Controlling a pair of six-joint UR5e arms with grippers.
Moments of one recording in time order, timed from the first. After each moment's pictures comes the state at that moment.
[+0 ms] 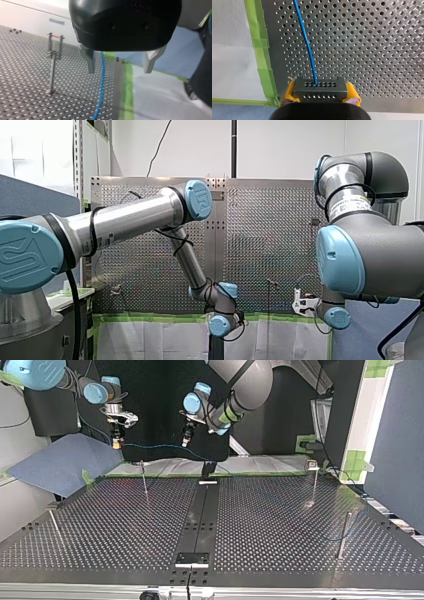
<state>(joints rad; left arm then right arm) -0.77 -2.79 -1.39 -2.30 -1.91 -1.80 1.58 -0.59 1.93 -1.24 1.27 1.59</state>
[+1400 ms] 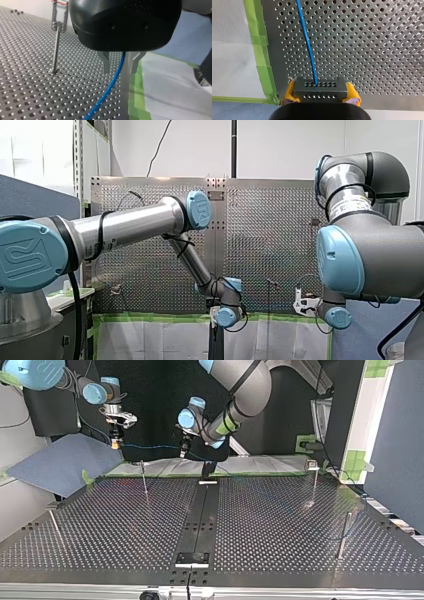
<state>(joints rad) -0.73 -2.85 -1.17 -2.47 -1.91 -1.80 1.58 -0.59 1.92 -1.24 1.27 1.59</state>
